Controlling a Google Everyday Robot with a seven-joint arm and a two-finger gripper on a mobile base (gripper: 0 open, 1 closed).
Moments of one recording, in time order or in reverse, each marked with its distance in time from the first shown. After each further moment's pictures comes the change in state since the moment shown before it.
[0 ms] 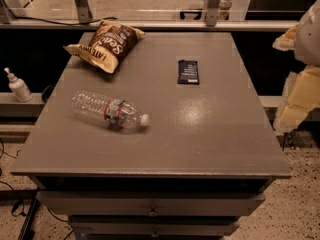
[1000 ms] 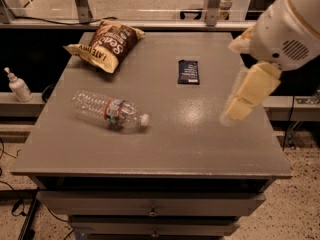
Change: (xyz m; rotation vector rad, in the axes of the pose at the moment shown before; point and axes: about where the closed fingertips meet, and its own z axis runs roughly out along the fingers) arm -0.085 0.017 0.014 -0.102 -0.268 0.030
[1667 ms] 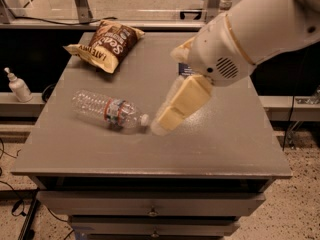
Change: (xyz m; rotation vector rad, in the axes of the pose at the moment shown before) arm -0.096 0.044 0.046 -0.100 -0.289 -0.024
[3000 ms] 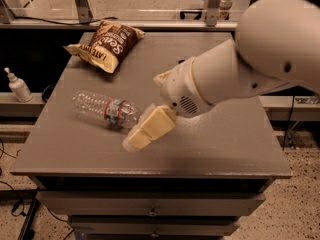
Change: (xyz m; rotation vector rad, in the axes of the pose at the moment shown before) arm 0.010 0.004 0.077 0.018 -0.094 0.094
